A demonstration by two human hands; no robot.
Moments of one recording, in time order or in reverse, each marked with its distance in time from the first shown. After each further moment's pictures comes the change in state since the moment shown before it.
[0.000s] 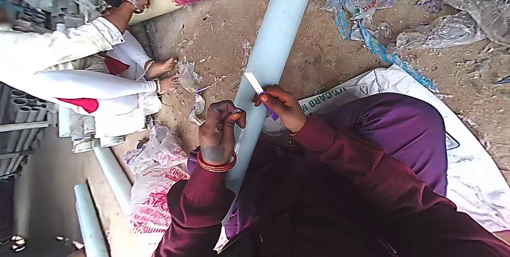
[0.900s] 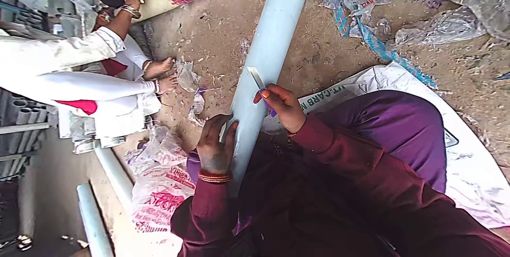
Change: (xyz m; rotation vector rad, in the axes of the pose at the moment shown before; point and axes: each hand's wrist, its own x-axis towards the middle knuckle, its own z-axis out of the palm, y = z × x) left_hand -0.046 -0.014 -0.004 0.588 0.042 -0.178; right_hand -0.003 -0.007 0.003 0.048 0.075 0.086
